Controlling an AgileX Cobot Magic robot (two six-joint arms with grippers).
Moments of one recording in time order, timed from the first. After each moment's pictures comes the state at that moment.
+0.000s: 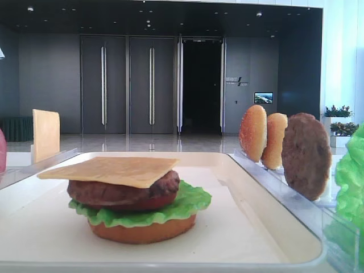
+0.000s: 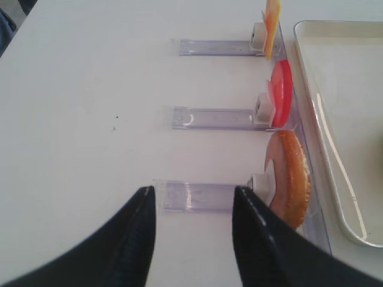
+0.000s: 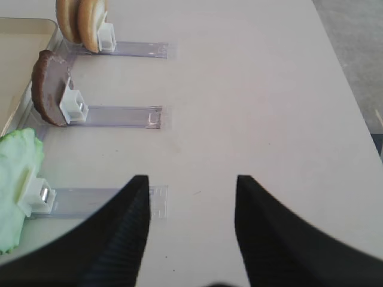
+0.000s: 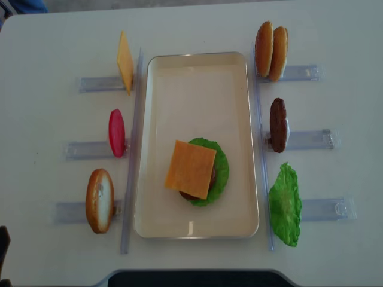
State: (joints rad) left arm 0.14 -0.01 -0.48 -0.04 1.11 0.07; right arm 0.08 -0.01 -0.50 -0.01 1.13 -0.03
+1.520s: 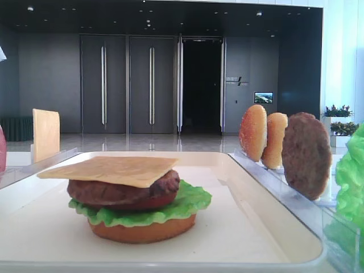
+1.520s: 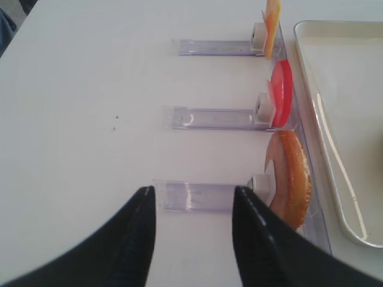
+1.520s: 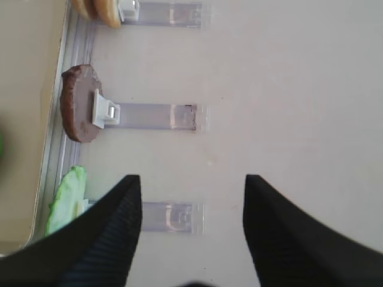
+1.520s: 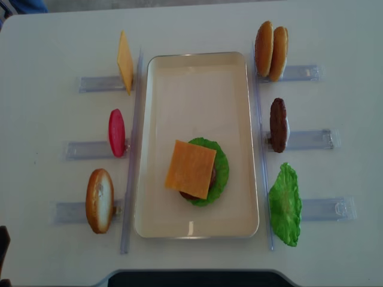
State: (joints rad) left arm 0.14 -0.01 -0.48 -0.04 1.11 0.07; right arm 0.08 0.97 -1.08 0.08 1.21 -0.03
